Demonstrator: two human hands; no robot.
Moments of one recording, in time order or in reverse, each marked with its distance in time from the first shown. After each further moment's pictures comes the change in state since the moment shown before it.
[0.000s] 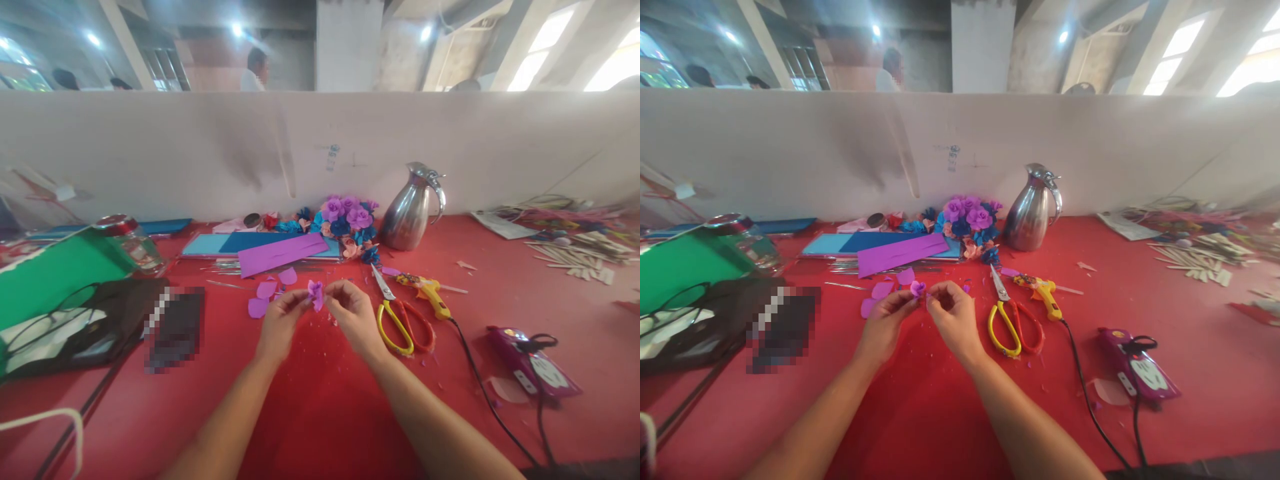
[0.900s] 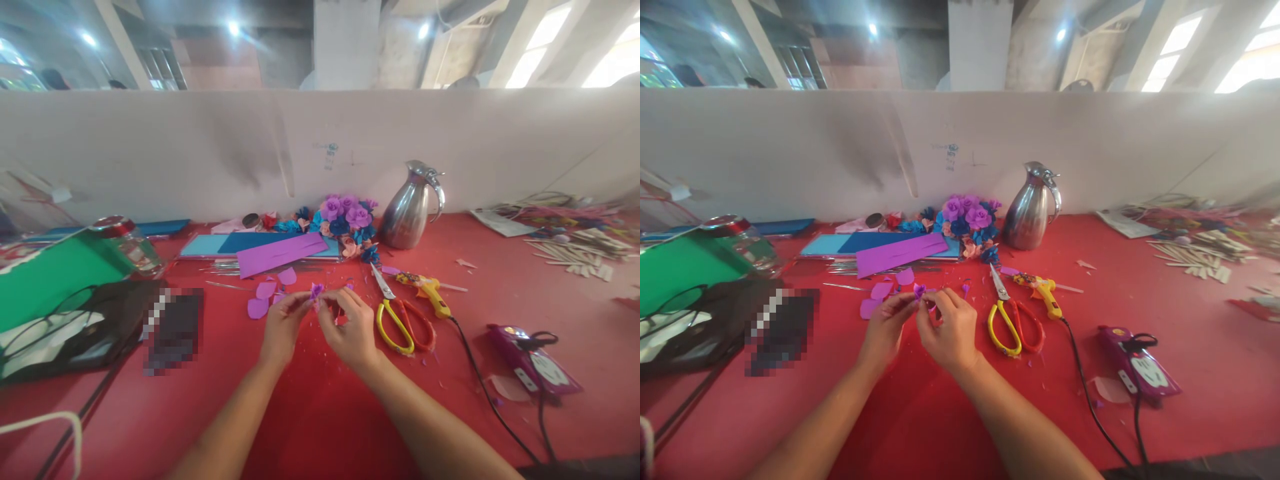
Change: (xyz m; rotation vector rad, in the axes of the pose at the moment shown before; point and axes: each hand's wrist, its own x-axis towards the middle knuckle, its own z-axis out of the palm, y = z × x) left_hand -0.004 0.003 0.008 -0.039 0.015 0.004; right_hand -0.013 0.003 0.003 -0.554 0.083 -0.409
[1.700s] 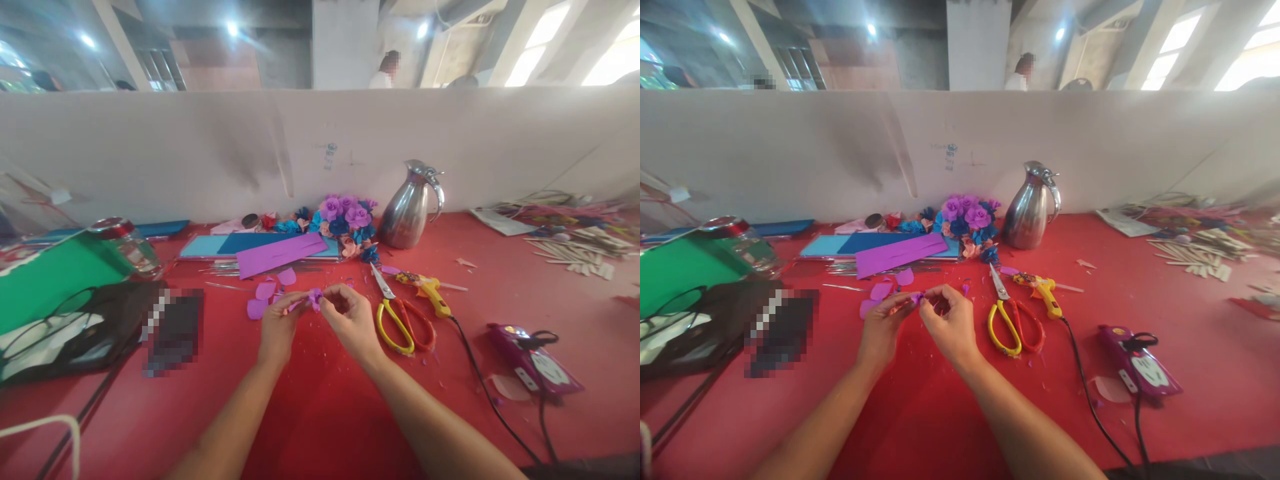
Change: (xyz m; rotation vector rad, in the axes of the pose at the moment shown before) left_hand 0.002 -0.004 -0.007 0.131 0.114 0.083; right_hand 0.008 -0.003 0.002 0.406 -0.065 0.402
